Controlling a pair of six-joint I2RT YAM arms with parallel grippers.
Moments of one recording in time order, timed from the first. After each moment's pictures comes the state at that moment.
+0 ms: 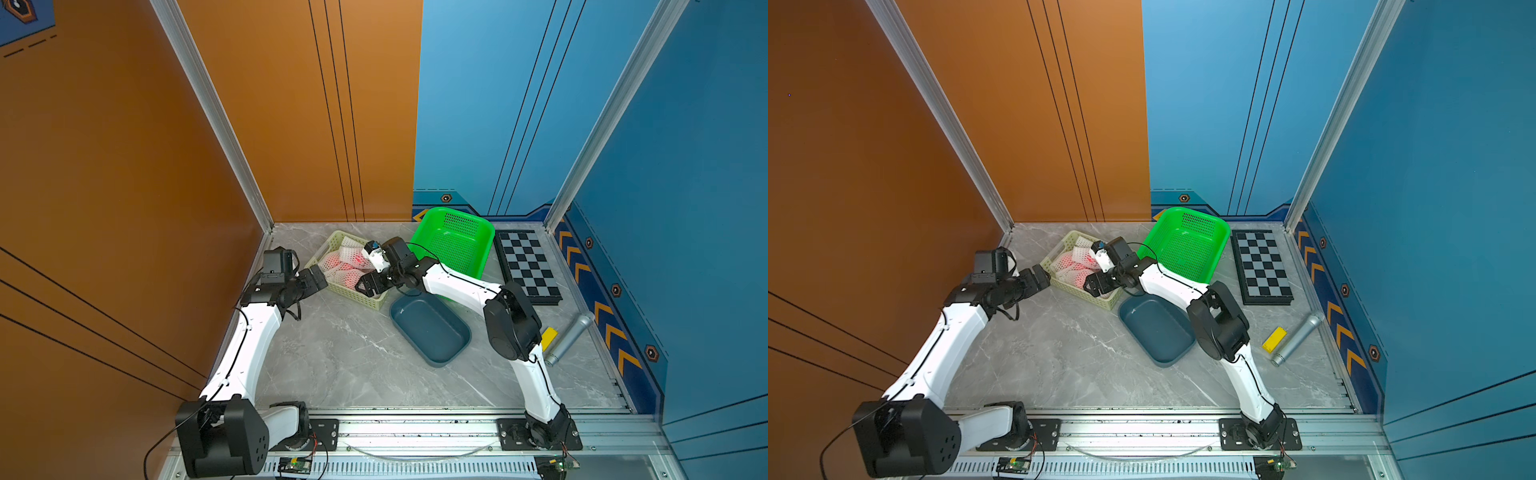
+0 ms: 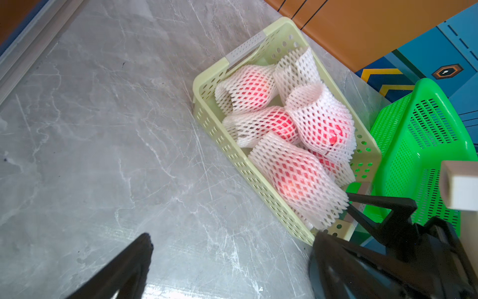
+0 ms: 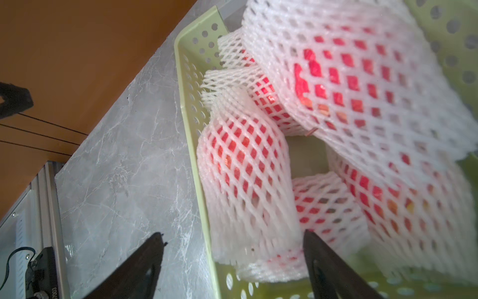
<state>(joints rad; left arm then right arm) 0.07 1.20 1.00 -0.64 0.11 -0.48 0.76 2.21 1.82 -0.36 -0.33 0.23</state>
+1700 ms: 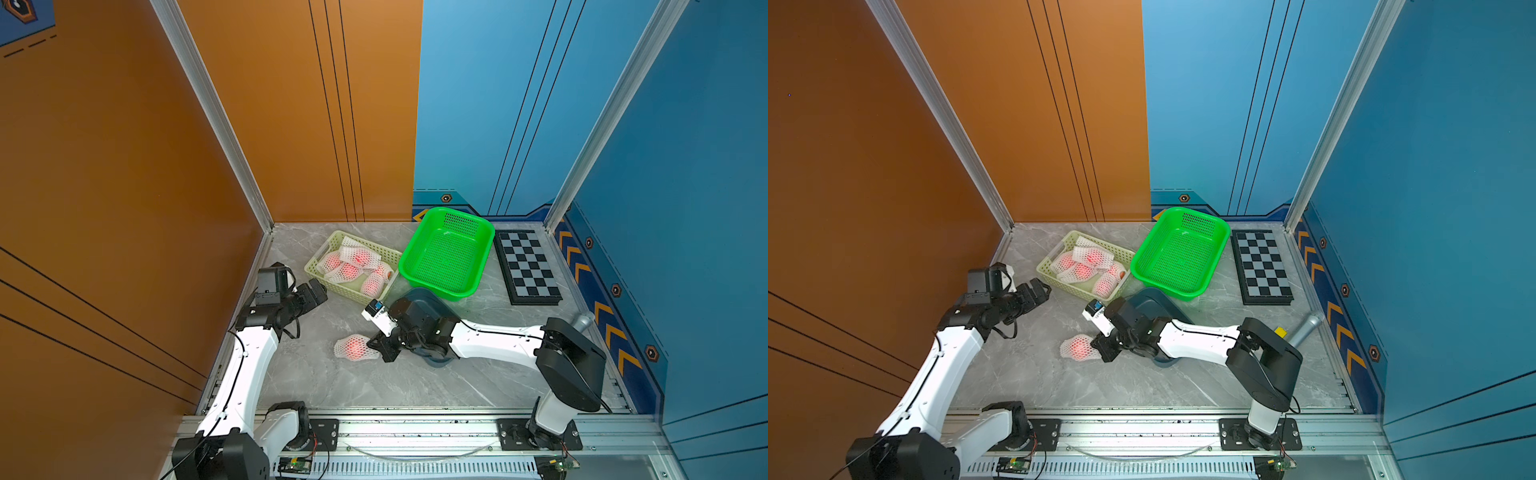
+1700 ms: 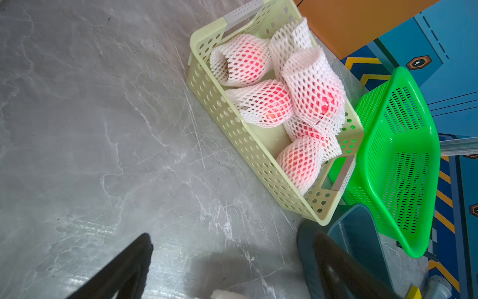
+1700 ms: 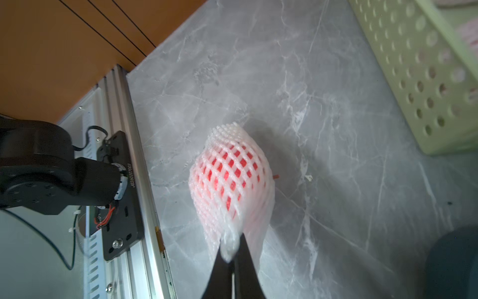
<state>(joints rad) 0.09 1.05 0.85 -0.63 0.20 -0.52 1.05 1.75 1.05 -0.03 -0.24 0.29</state>
